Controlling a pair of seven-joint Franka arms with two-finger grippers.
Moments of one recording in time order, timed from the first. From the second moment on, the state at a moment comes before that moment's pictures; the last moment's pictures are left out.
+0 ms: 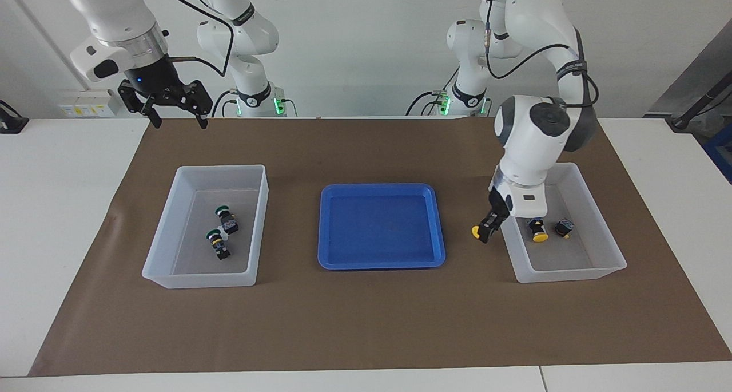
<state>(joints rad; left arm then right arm) -0.18 0.31 0.00 -1.67 -0.02 2.09 -0.76 0.00 -0.03 0.03 -1.56 0.00 1.52 0.08</state>
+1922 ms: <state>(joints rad) 0.03 0.21 -0.02 -1.57 -0.03 1.82 0.06 0.05 -0.03 -0.07 -1.57 0.00 1.55 0.07</state>
